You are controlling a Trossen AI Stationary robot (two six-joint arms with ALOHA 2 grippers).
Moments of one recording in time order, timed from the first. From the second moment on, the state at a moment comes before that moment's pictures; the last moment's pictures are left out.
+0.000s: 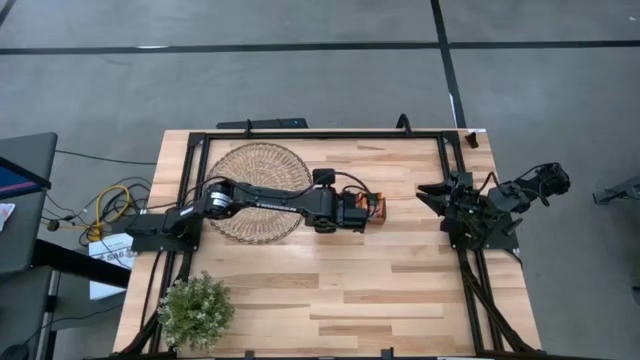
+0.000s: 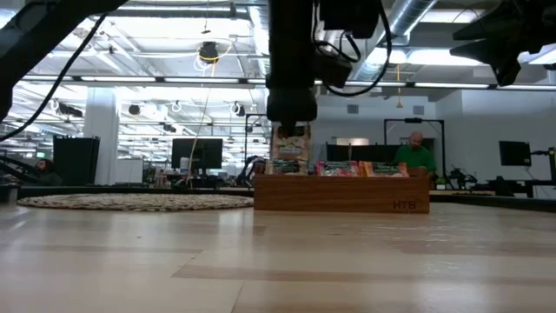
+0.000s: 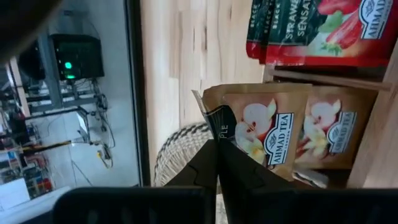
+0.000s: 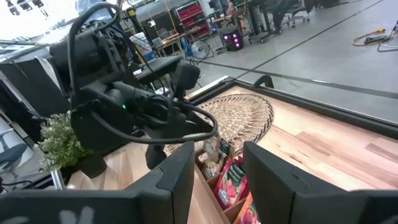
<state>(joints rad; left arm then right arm) -0.06 2.31 2.14 -1.35 -0.78 -0.08 0.47 0.14 0.38 -0.39 0.76 0.44</state>
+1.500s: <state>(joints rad) -0.10 2.36 2.01 -1.28 -0.93 -0.17 0.47 0.14 0.38 -0.39 0.76 0.44</state>
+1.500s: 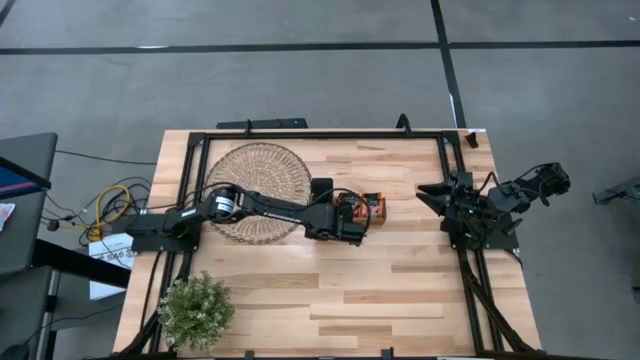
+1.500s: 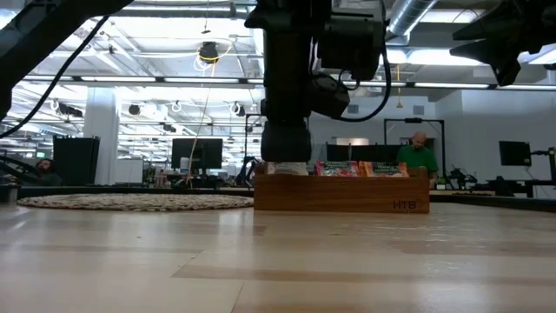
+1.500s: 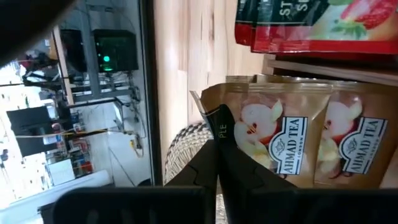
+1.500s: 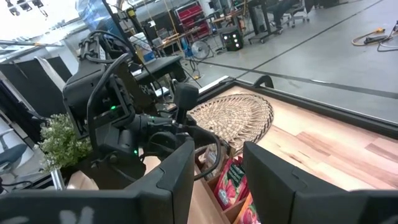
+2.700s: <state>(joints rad) -0.10 2.36 2.01 -1.27 -0.75 -0.17 0.47 0.14 0.38 -0.38 0.76 0.45</state>
